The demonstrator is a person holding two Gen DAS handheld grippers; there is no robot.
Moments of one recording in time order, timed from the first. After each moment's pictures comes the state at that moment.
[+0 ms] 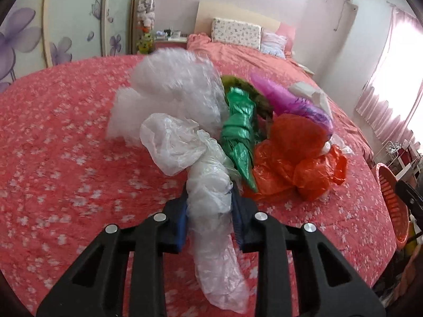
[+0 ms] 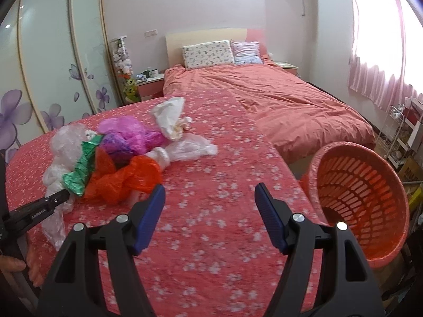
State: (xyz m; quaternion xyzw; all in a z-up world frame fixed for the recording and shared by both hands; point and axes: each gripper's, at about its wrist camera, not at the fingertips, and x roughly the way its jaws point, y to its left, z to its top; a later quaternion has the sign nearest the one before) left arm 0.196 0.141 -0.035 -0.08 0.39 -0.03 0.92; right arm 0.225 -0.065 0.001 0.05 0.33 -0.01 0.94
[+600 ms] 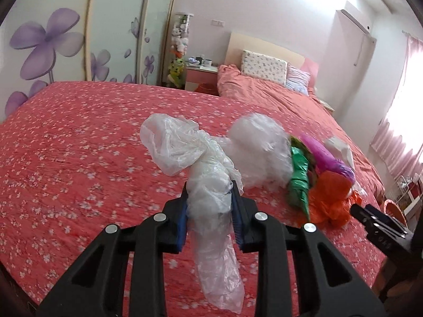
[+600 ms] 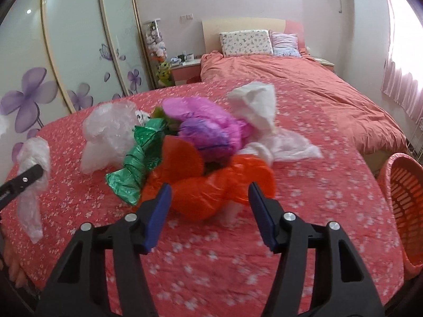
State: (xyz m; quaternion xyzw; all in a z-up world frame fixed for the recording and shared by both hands) left arm 0.174 0.230 0.007 -0.12 0.32 0.04 0.94; right arm 0.275 0.045 -0.021 0.03 0.36 0.07 0.93
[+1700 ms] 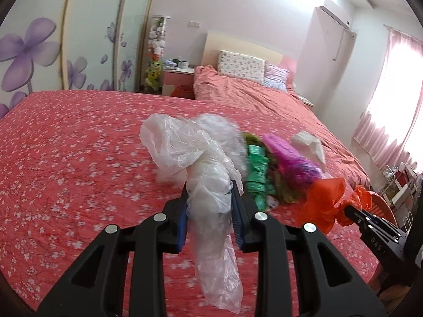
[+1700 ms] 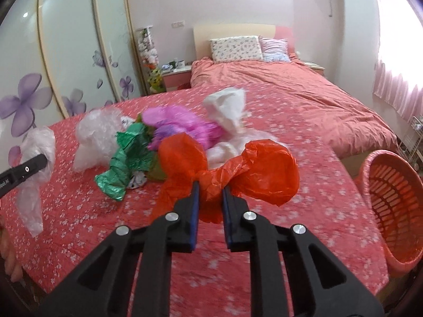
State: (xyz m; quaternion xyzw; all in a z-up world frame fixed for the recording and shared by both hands) left arm 0.175 0.179 0.018 -0.10 0.31 -0.02 0.94; right arm 0.246 0.000 -0.007 0.04 0.34 0.05 0.94
